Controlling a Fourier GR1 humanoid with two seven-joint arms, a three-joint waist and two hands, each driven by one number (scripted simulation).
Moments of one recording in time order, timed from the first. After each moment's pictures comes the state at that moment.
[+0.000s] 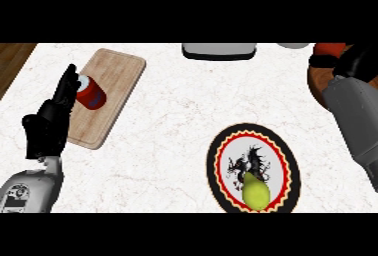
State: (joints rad) left arm -0.23 0.25 -0.01 -1.61 -0.13 0.16 0.19; right arm -0.95 -0.41 -0.12 -0.46 0.85 -0.90 0.55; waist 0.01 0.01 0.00
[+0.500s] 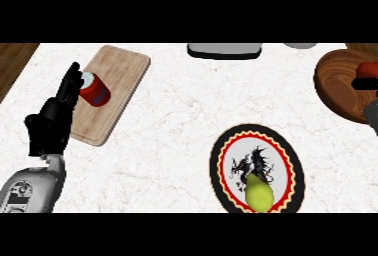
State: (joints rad) left arm -0.24 0.25 0.00 -1.59 -0.13 0.14 0.17; right arm -0.90 -0.57 -0.17 -0.26 0.87 -0.93 0.46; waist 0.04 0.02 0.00
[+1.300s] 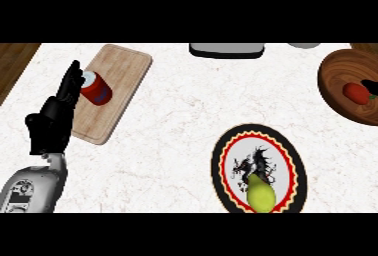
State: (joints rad) left arm -0.25 0.24 0.00 -1.60 -0.14 0.14 0.17; right arm -0.79 -0.60 -0.50 -0.33 0.47 -0.78 -0.06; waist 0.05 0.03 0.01
